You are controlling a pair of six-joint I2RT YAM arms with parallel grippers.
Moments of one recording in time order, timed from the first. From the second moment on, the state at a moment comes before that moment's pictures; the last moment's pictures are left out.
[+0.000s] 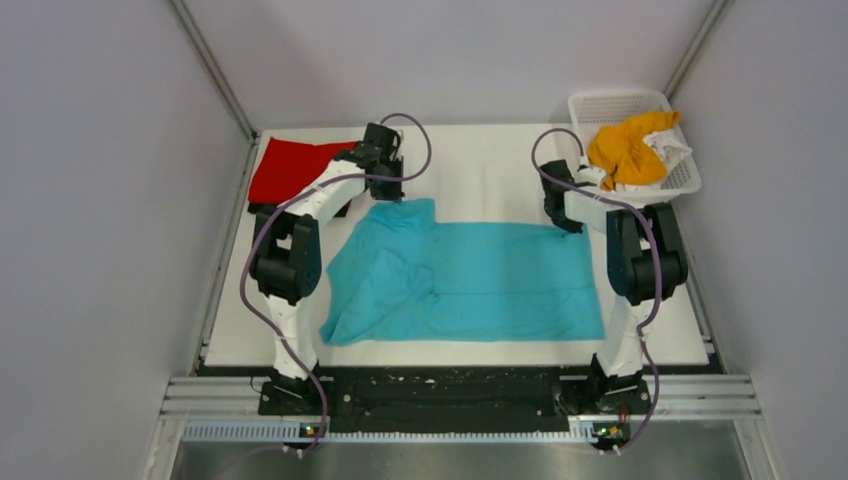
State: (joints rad) left arm -0.35 2.02 1.66 -0.59 0.06 -0.27; right arm 0.20 1.92 1.22 -0.45 0.67 0.66
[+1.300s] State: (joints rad) left arm -0.50 1.23 0.96 -0.53 -0.08 -0.41; right arm 0.24 1.31 0.87 -0.36 0.43 0.42
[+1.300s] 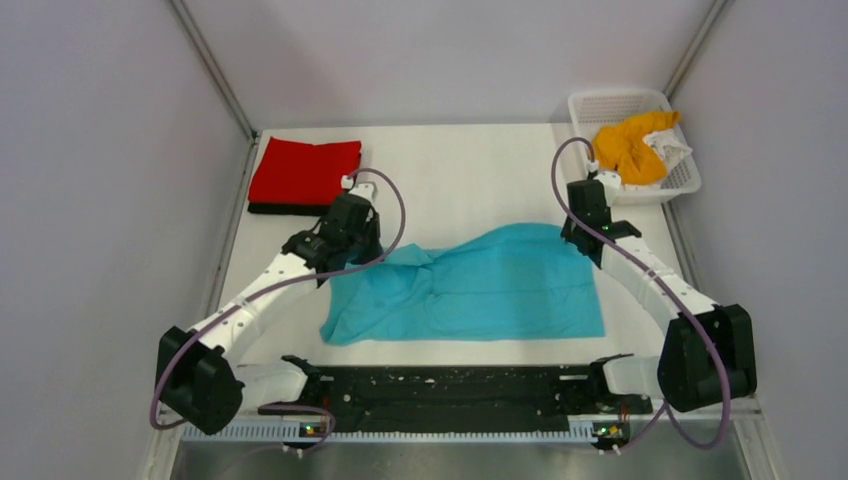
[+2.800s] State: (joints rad) left arm -0.65 1.44 0.85 -0.38 0.00 -0.71; right arm 0.24 0.85 0.62 -0.65 0.26 0.61
